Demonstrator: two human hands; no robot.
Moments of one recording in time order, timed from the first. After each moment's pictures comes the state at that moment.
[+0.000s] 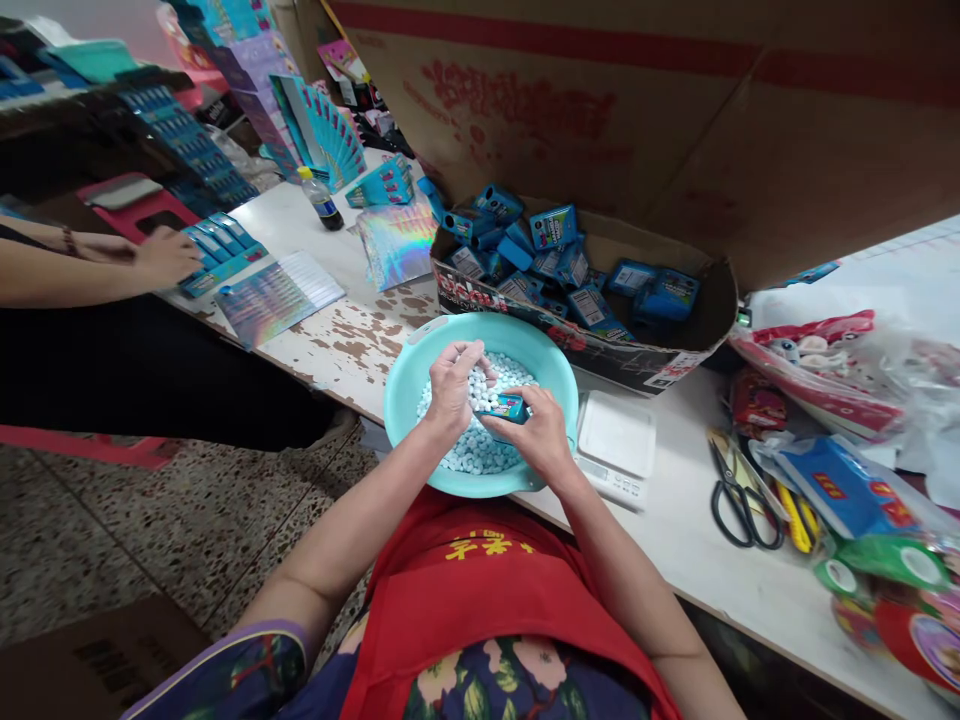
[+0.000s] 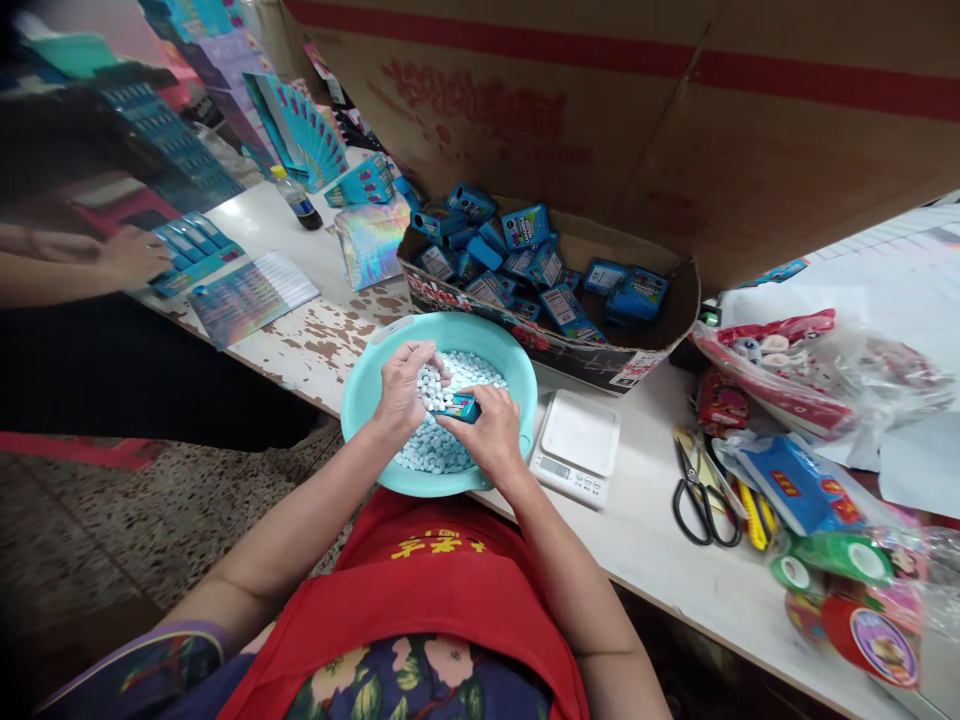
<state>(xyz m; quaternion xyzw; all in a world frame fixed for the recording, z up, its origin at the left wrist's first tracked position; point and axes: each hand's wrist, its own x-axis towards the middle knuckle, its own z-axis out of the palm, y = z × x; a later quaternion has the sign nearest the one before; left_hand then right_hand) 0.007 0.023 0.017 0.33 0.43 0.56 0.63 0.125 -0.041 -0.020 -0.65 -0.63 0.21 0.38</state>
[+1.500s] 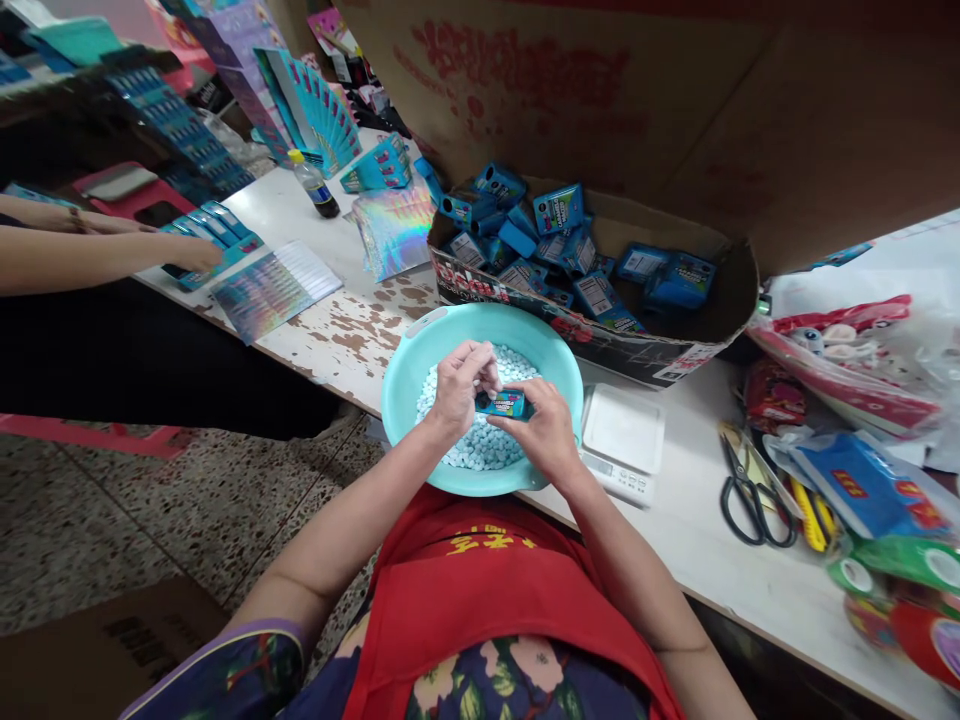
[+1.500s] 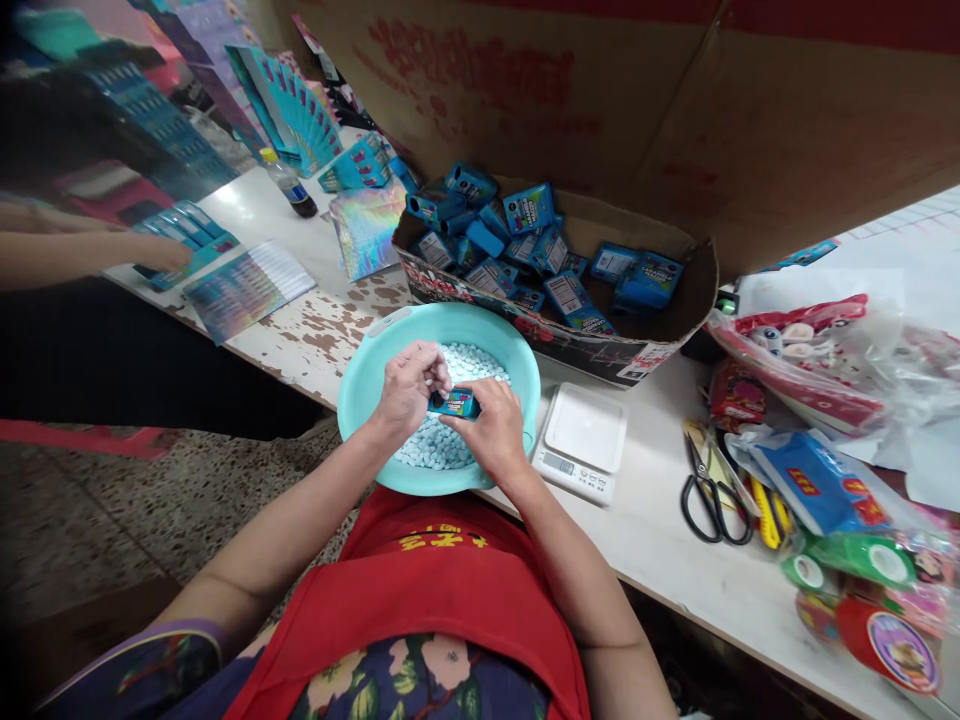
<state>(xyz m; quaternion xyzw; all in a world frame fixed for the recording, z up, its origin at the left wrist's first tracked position) 0.006 0.014 0.018 0.41 0.38 0.50 0.66 0.132 -0.041 -0.020 -0.62 -0.64 0.22 0.39</state>
